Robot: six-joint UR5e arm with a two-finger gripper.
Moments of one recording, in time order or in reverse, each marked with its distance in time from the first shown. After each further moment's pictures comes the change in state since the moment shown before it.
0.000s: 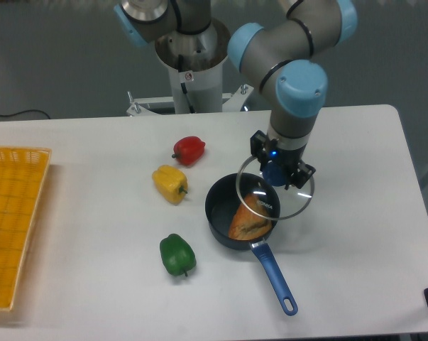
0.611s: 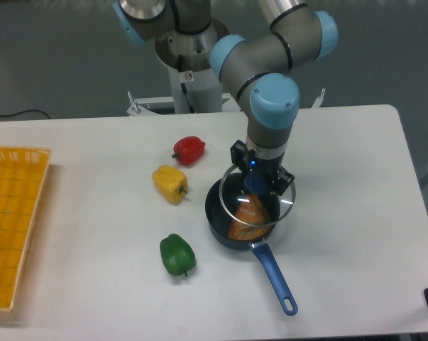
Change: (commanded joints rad) arm -0.035 -0.009 -0.043 0.089 -0.005 -0.071
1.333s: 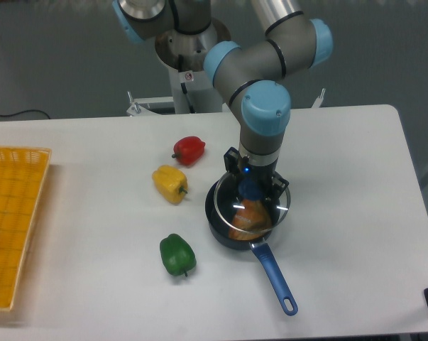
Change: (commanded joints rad) arm -0.029 -0.029 0.031 0.000 0.000 -0.074
